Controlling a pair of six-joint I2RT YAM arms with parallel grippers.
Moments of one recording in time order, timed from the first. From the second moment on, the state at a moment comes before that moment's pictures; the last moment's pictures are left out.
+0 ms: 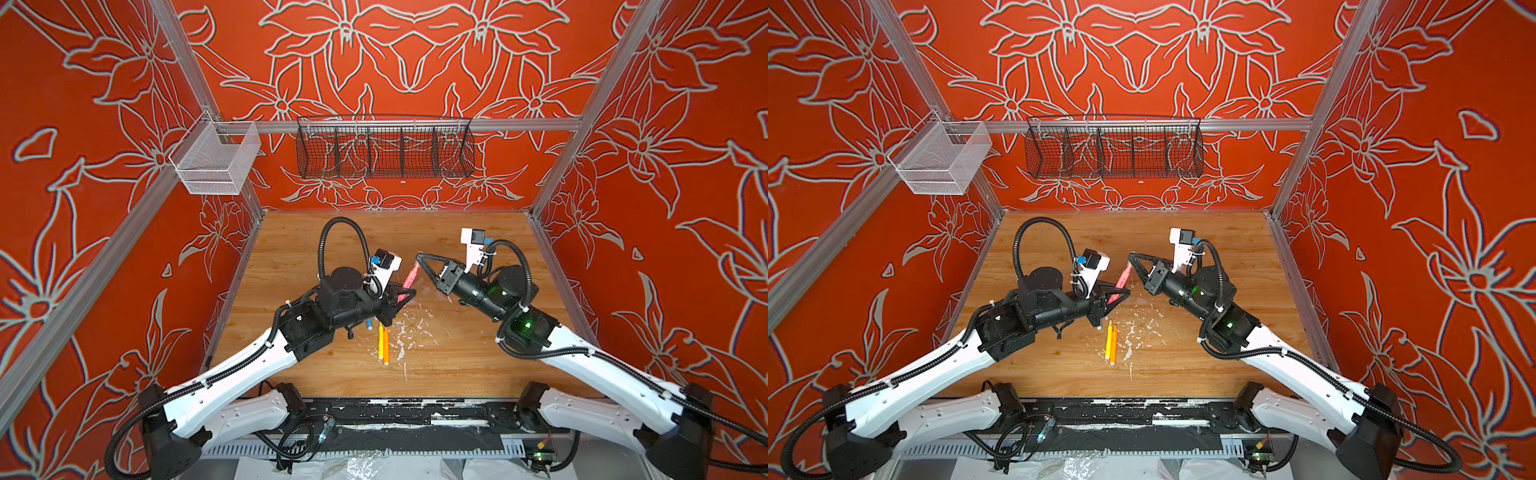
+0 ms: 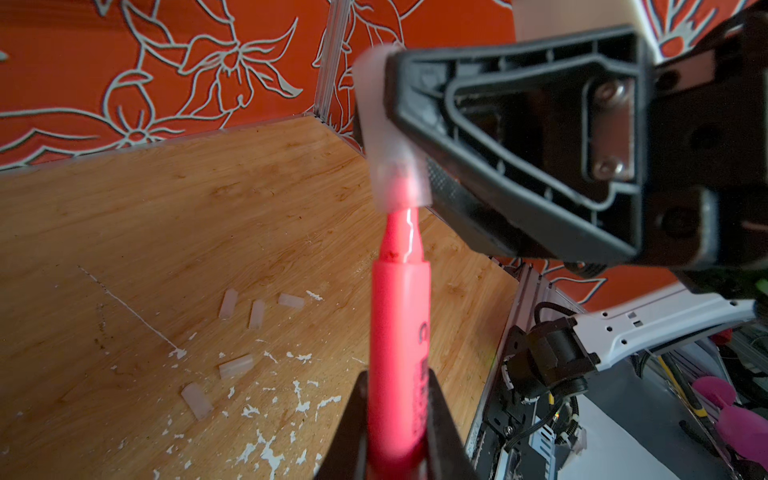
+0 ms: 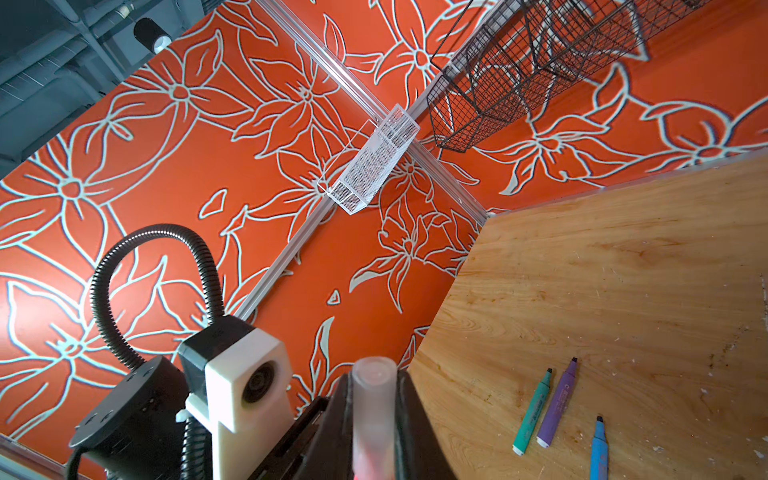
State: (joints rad) left arm -0.81 0.99 0.94 -0.23 0.18 -0.31; right arm 0.80 1.00 0.81 0.32 -0.12 0.90
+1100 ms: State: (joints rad) left arm -0.81 0.97 0.91 -0.18 0.17 -0.30; right arm 0.96 0.84 0.79 0.15 0.15 0.77
